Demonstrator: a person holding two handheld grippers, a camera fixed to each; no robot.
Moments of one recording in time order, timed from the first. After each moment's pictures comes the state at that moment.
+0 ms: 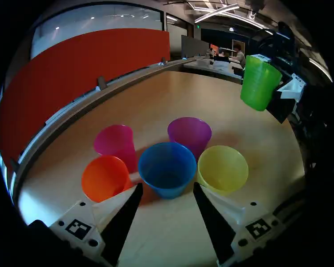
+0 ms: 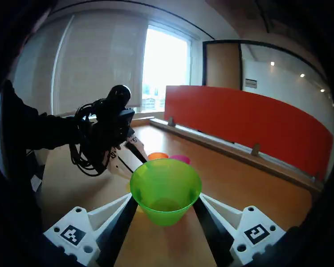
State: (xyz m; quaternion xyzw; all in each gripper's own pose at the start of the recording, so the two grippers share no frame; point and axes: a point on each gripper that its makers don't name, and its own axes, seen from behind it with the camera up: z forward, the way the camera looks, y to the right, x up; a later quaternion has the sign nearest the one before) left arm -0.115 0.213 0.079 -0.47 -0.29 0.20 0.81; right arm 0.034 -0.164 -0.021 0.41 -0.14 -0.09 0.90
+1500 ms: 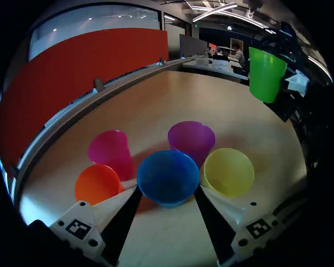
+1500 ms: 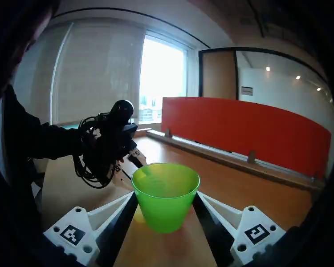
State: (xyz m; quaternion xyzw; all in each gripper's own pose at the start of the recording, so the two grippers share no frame) left arm -0.118 0.229 0.090 -0.47 -0.29 0.21 0.81; right arm 0.052 -0.160 -0.019 0.41 -0.10 -0.07 0.91
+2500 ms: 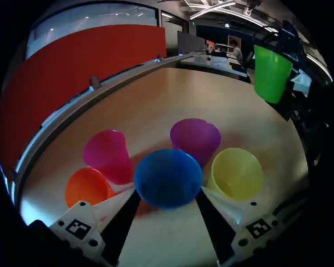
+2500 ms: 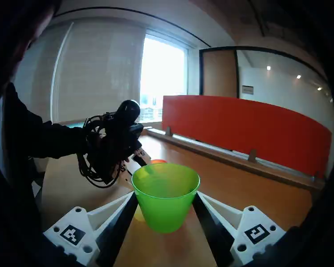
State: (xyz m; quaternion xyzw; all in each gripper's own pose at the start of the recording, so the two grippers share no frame) left arm -0.129 0.237 0.100 -0.48 -0.30 0.22 0.80; right arm 0.046 -0.159 -0.018 0.41 -0.11 -0.07 0.90
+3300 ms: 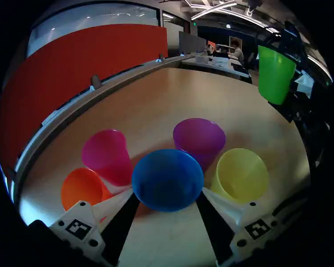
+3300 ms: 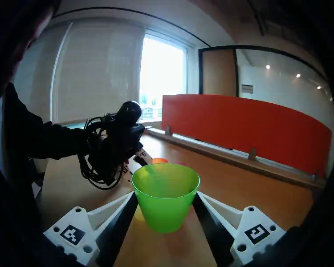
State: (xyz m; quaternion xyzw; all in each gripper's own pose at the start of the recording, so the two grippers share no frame) left arm -0.135 0.240 0.107 -0.47 -0.30 0.21 0.80; right arm 0.043 -0.159 -0.017 0.41 -0.11 -0.07 0.90
